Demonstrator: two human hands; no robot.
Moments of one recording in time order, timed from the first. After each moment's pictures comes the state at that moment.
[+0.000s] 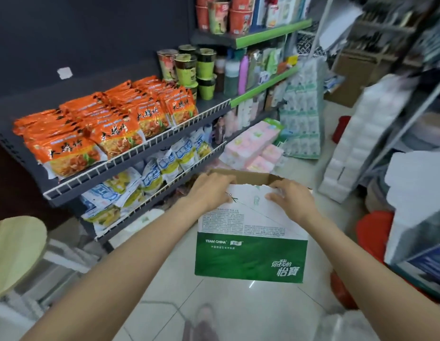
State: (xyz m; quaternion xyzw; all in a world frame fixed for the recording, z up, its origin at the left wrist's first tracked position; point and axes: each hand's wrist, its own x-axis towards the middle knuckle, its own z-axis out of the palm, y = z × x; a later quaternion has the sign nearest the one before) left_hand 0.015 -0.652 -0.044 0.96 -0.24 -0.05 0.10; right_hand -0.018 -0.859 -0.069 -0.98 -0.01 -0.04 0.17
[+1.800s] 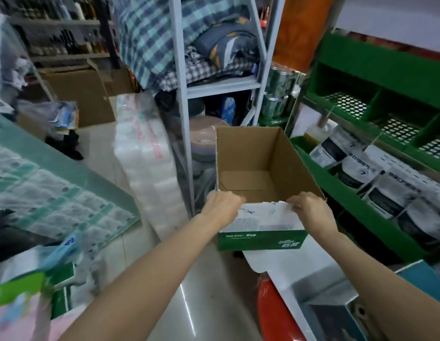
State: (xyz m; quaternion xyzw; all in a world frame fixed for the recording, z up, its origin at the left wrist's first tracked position) left_hand 0.435 -1.496 -0.086 0.65 -0.76 -0.03 0.01; right_hand 0.211 -1.556 -0.101 -0.82 0.57 -0.10 0.03
